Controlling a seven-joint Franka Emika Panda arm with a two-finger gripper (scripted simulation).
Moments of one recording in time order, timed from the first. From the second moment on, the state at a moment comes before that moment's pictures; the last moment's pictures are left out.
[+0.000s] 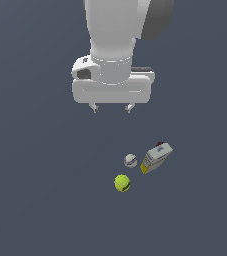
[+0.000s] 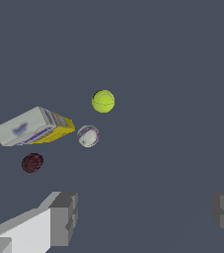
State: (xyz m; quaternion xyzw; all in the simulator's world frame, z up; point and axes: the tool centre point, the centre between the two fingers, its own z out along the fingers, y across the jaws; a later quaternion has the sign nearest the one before) arm 0.014 -0.003 0.331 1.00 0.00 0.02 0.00
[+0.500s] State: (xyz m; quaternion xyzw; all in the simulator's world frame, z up) arm 0.053 0.005 0.288 1.00 0.01 0.01 0.00
